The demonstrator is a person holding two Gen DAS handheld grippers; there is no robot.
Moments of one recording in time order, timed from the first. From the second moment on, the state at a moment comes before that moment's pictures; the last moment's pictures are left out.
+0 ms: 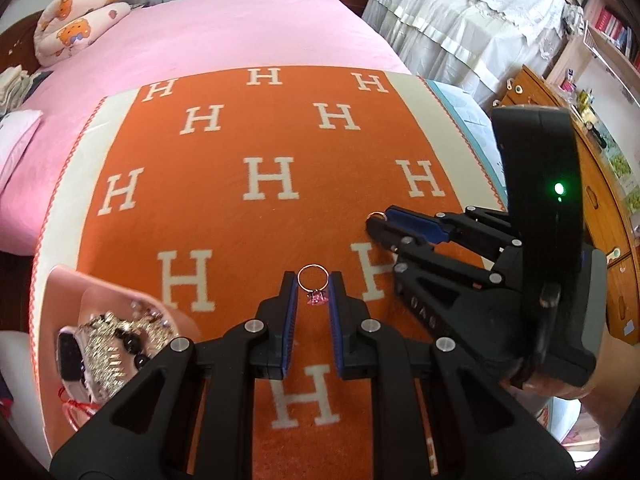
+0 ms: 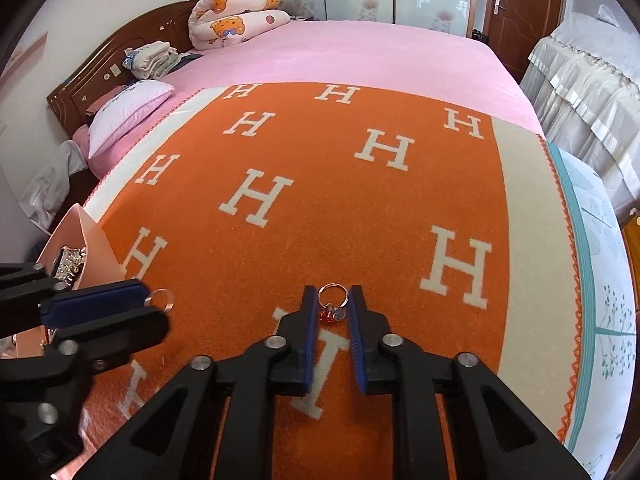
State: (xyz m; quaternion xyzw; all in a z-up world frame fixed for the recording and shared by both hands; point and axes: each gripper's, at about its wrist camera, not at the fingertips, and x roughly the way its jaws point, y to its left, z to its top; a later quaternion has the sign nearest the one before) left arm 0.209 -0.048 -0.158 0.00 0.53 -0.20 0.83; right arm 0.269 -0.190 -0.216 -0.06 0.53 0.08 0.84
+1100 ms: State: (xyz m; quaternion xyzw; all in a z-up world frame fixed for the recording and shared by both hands) left arm 0.130 0.135 -0.109 -0.05 0.52 -0.08 0.85; right arm 0.154 -0.032 -0.097 0.00 0.49 0.22 0.85
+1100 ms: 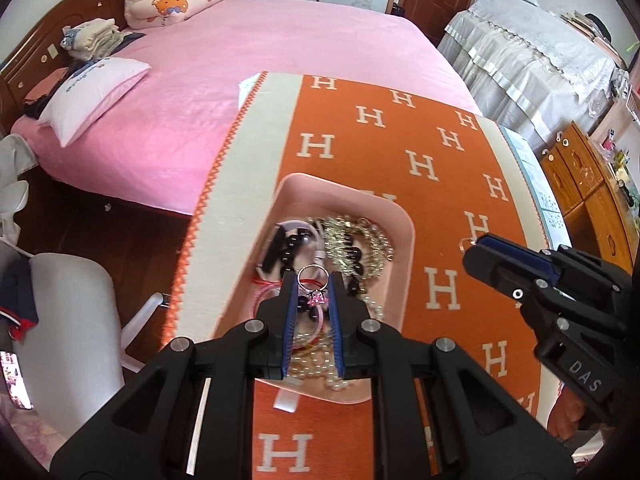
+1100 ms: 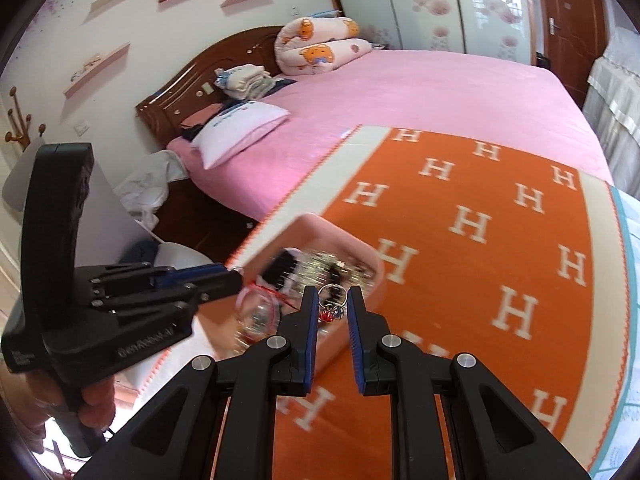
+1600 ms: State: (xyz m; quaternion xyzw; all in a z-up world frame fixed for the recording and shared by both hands) left arm 0.122 0.146 -0.123 -0.03 0.54 -0.09 0.84; right arm 0.136 0.019 -0.123 -0.04 0.52 0.22 0.83
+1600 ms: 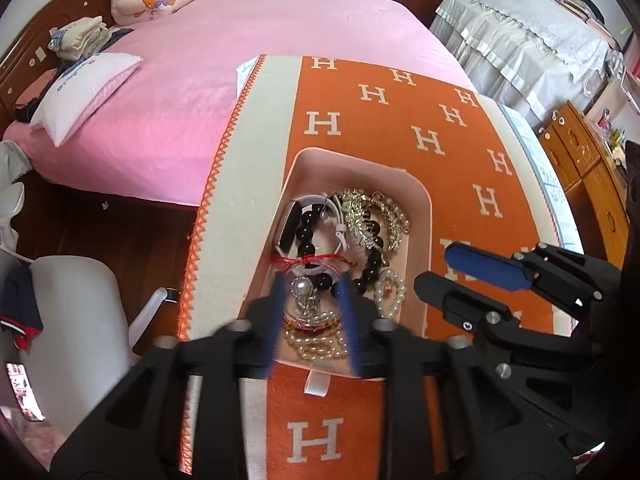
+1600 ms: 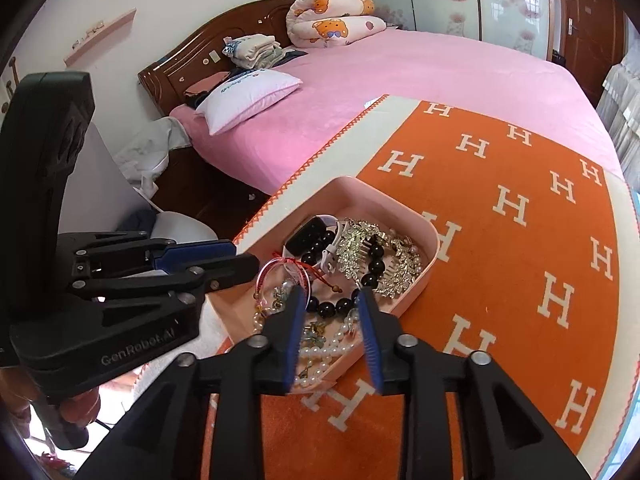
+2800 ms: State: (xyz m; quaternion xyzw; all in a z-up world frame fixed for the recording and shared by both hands) left arm 0.021 0.044 -0.097 0.04 0.56 -0.12 0.82; right arm 0.013 -0.130 -0.087 0.05 0.58 0.03 0.82
